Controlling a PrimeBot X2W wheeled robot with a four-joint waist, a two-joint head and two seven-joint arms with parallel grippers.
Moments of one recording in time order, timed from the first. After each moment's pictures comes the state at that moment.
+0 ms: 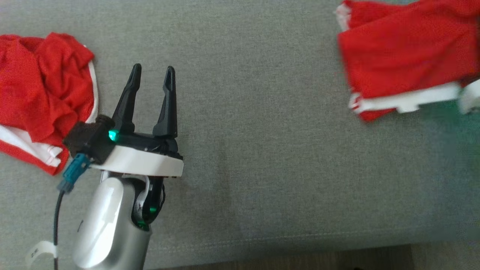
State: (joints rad) left arm -0.30 0.04 -0.24 0.08 -0.30 -0.03 -0.26; right arm -0.66 -0.41 0.02 0.63 -0.03 0.12 -0.17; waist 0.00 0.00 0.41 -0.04
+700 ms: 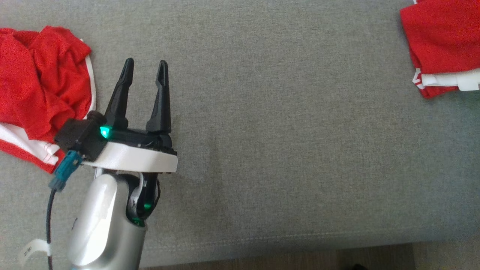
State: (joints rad) left arm -0.32 0.04 -0.21 0.08 -0.30 -0.04 -0.26; right arm -0.75 -0.54 -0.06 0.69 0.00 0.12 -0.18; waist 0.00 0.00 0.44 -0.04
